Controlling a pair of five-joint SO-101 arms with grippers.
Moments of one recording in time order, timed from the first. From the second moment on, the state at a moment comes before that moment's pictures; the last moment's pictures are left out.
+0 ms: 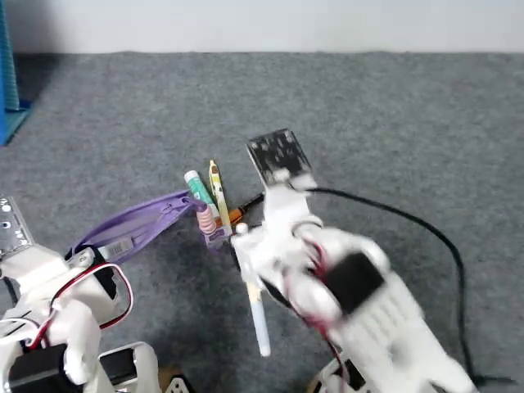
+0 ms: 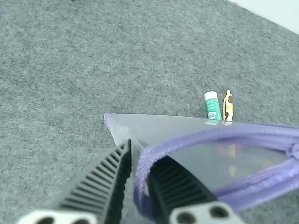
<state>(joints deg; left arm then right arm) -22.0 -72.6 32.2 98.0 18.6 -44.5 -49.2 24.6 76.7 -16.2</state>
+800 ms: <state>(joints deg) -22.0 -72.6 32.2 98.0 18.7 -60.2 -62.0 27.8 25.3 -2.9</state>
